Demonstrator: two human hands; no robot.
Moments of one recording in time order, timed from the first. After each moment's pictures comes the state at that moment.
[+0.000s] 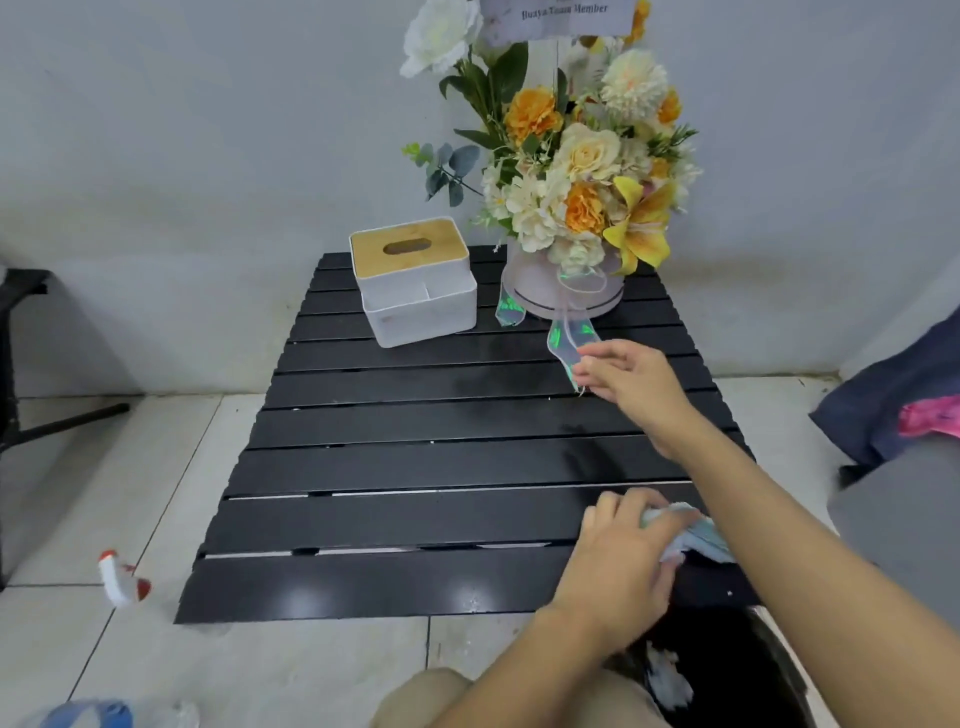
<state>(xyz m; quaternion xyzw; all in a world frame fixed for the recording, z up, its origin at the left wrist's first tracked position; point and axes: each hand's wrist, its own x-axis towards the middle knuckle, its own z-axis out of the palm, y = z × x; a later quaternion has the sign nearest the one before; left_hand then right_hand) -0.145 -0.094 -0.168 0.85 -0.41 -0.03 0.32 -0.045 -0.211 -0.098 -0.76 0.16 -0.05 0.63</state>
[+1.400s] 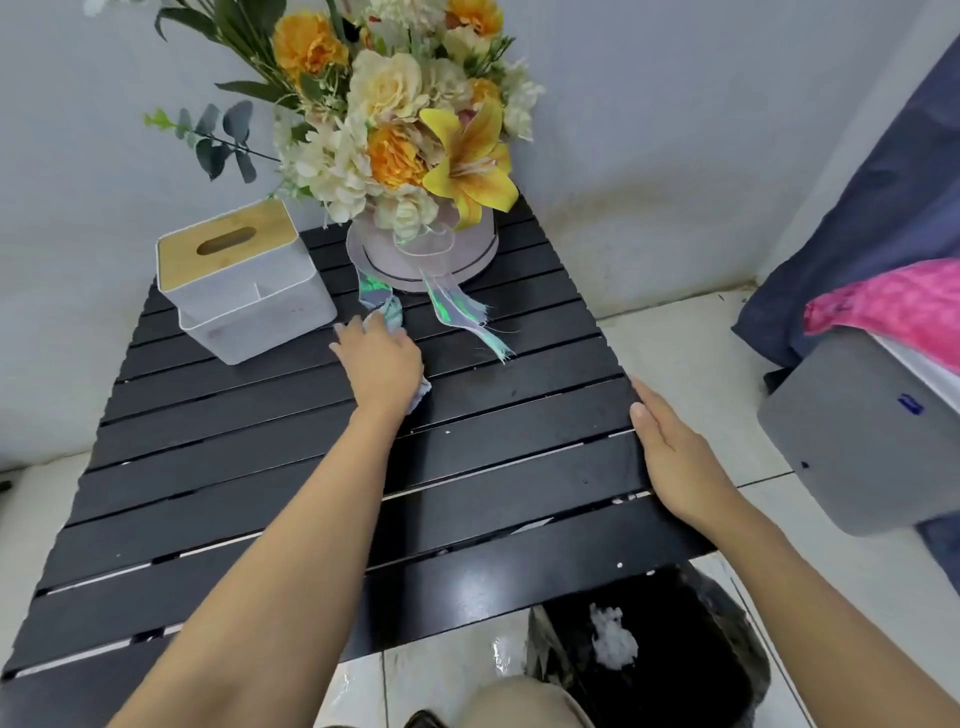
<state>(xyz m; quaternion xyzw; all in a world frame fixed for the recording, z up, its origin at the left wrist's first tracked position) 0.081 -0.118 -0.190 0.96 -0.04 0.06 0.26 -0.170 -0.325 -0.195 -0.82 0.26 -0.04 0.50</state>
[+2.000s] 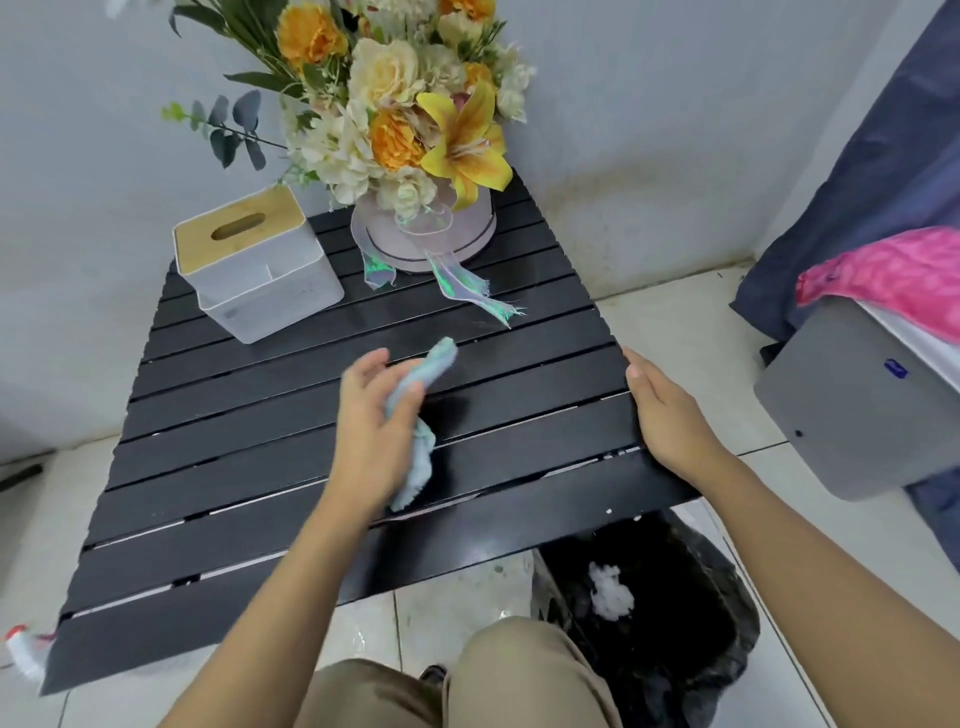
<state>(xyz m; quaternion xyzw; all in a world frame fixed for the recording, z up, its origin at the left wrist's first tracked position) -0.067 -0.058 -0.136 0.85 -0.17 0.00 0.50 -0.171 -0.330 -0.201 -0.81 0.27 -0.05 0.52</state>
